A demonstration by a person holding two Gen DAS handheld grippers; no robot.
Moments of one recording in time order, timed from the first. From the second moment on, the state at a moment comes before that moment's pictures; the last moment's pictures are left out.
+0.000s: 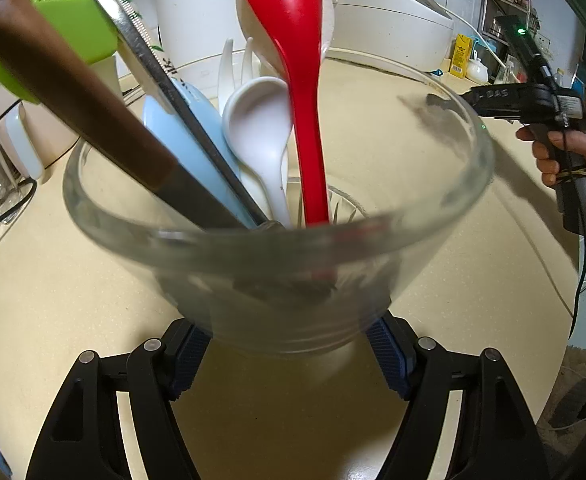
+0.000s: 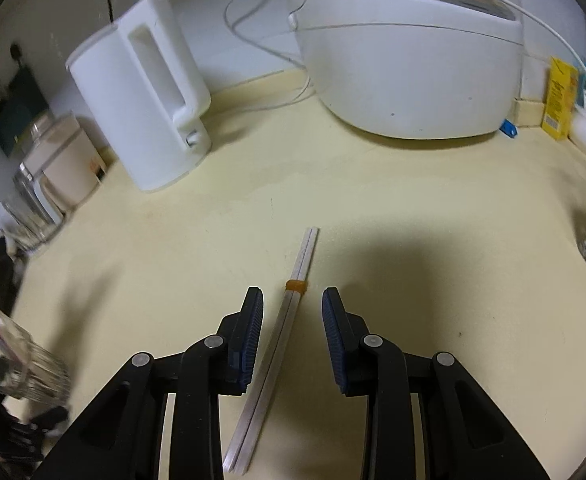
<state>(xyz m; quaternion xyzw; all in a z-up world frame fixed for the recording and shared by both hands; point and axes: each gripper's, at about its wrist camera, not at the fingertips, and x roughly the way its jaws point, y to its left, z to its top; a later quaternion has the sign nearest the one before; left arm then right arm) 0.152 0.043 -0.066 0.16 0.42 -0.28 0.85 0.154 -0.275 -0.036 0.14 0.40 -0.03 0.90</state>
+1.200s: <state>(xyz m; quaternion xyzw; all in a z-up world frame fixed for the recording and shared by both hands) 0.150 0.038 -0.064 0.16 0.41 -0.27 0.85 0.185 -0.230 -0.052 0.00 0.43 -0.01 0.90</state>
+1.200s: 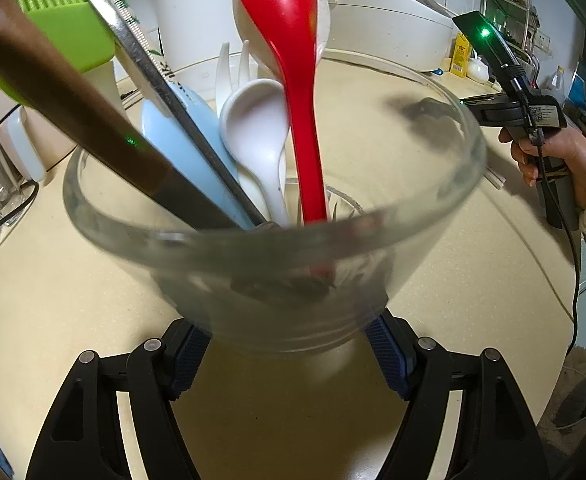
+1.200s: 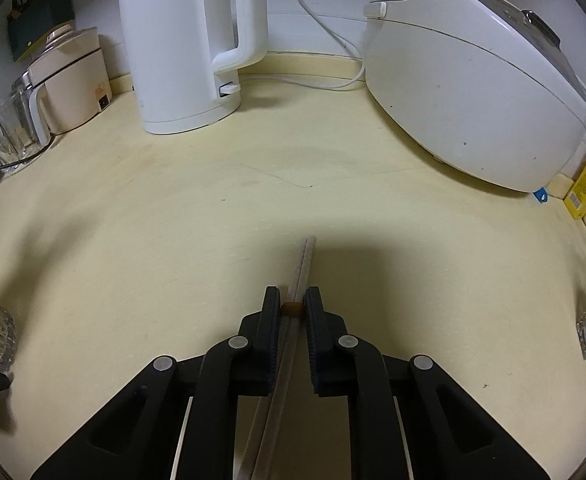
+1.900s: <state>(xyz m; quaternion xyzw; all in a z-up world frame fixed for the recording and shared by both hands) 0.151 0.040 -0.063 0.16 0.41 -0.27 0.85 0.179 -0.202 -0.053 -0.04 0.43 0.03 0.90</state>
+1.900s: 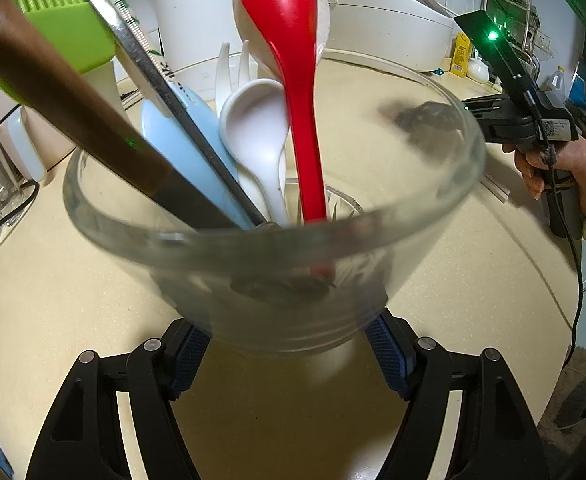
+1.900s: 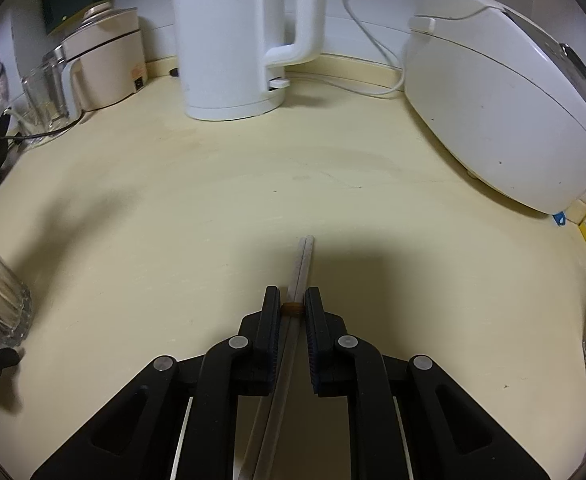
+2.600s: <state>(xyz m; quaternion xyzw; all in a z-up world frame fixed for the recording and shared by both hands) 0.157 0.038 -0.065 0.16 0.42 -0.27 0.85 0.175 -0.159 -0.054 -0.12 0.42 0.07 0.90</state>
